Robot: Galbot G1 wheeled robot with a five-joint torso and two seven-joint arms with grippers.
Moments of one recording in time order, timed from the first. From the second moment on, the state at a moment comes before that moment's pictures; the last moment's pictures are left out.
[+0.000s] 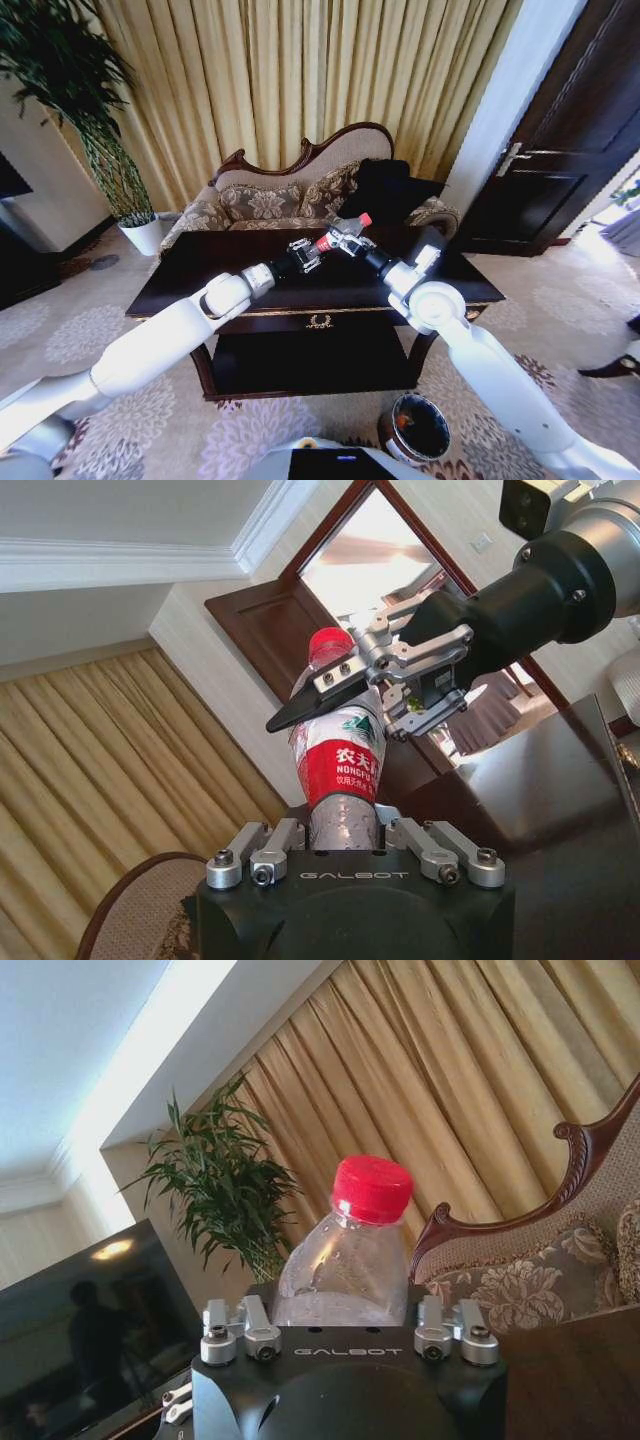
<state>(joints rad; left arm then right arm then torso) 0.42 -0.79 0.38 -1.85 -0.33 -0.06 0.14 -0.86 0.89 0.20 2.07 1.32 -0.25 0.09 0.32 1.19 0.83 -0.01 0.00</state>
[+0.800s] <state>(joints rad) 0.45 -0.77 0.37 -1.90 -0.40 0.00 0.08 -0.90 0.89 0.23 2.07 1.32 -0.25 0.08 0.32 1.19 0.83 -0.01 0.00</state>
